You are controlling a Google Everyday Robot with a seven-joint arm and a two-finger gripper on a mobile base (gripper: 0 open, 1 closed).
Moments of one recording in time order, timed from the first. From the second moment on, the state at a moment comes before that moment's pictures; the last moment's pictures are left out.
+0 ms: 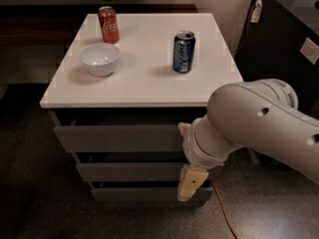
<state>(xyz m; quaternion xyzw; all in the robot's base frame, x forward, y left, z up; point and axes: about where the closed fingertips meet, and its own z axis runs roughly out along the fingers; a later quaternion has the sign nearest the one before) 0.424 -0.073 0.765 -0.66 0.72 0.02 0.20</state>
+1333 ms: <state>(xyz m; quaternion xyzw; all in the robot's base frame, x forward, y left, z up) 0.432 -0.033 0.692 -0.69 0.69 0.07 0.21</state>
